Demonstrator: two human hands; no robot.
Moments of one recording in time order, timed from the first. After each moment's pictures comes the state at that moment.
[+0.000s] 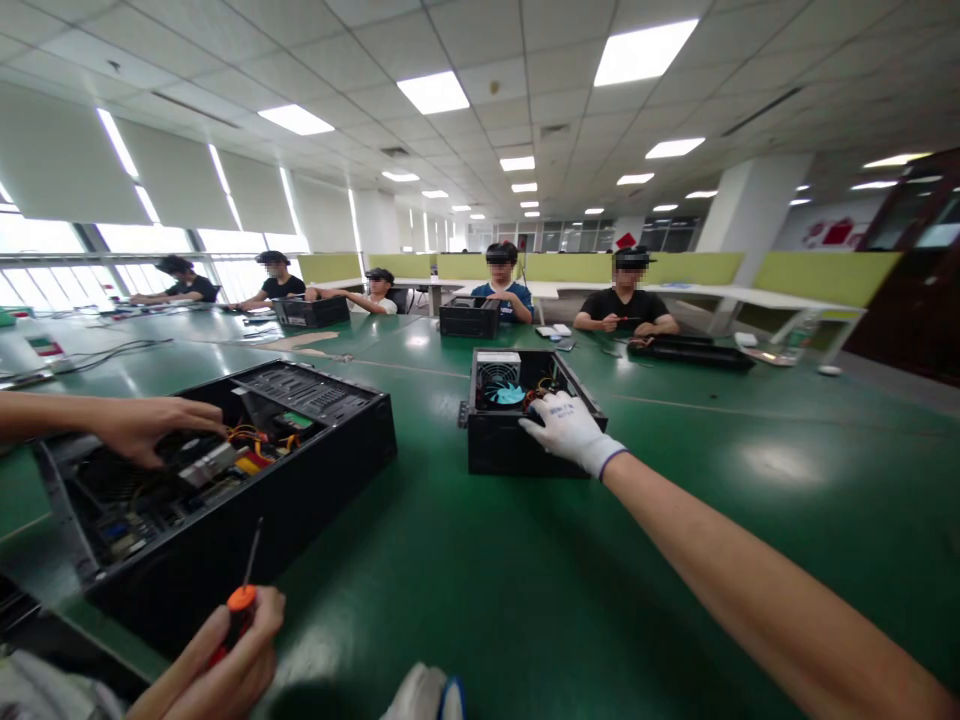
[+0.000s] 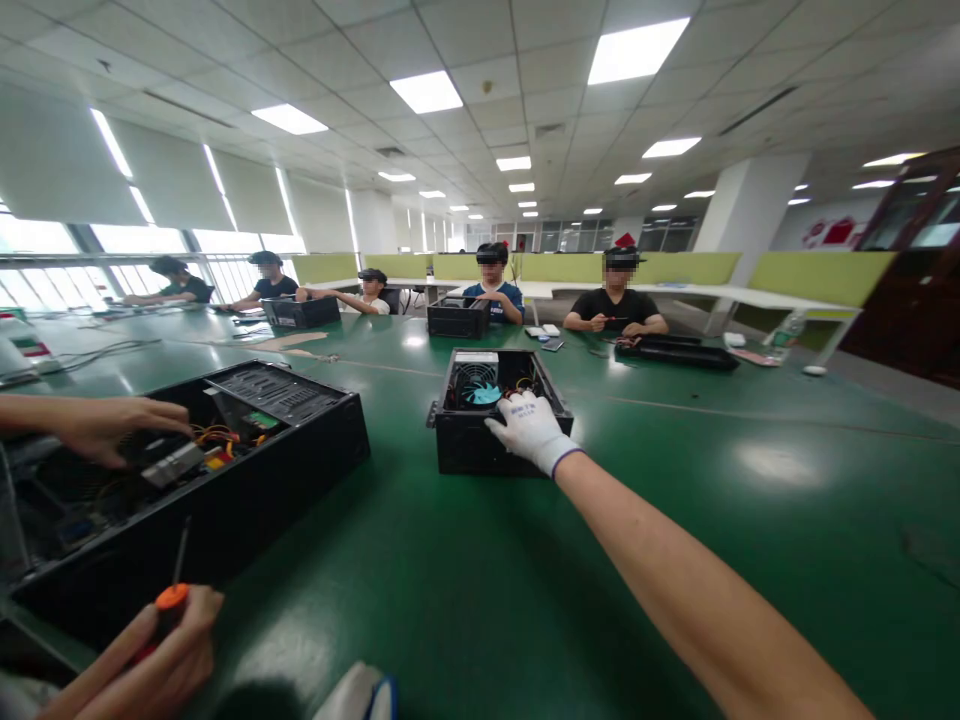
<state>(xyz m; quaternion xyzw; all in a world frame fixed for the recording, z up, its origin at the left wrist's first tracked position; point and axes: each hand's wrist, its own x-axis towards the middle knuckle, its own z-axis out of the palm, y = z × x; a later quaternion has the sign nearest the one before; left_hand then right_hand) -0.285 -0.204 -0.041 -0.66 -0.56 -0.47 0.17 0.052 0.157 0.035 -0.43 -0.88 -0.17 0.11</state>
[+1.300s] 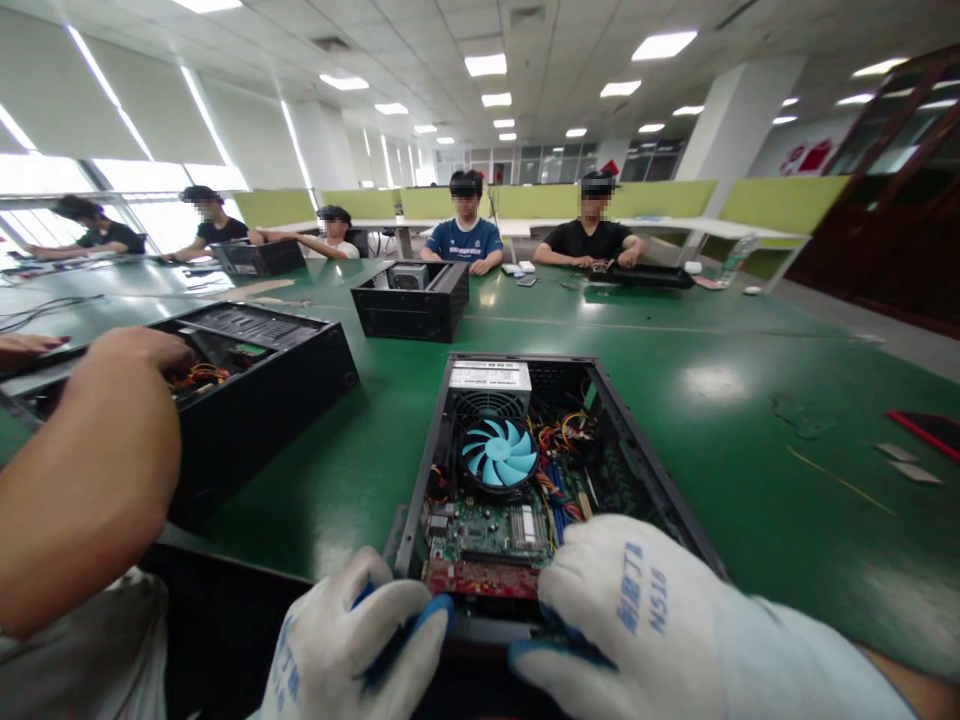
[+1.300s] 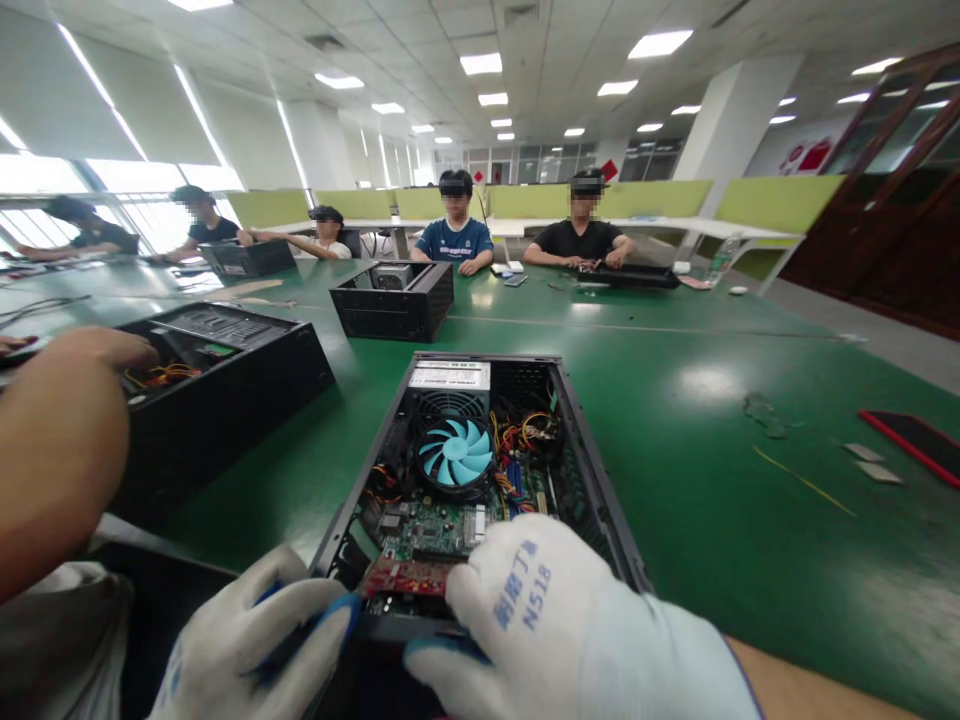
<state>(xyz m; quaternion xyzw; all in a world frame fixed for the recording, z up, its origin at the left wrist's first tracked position) -0.069 -0.256 0.004 -0.75 -0.53 -0.37 0.08 0.202 -0.182 0.051 -0.22 -0.96 -0.07 0.16</state>
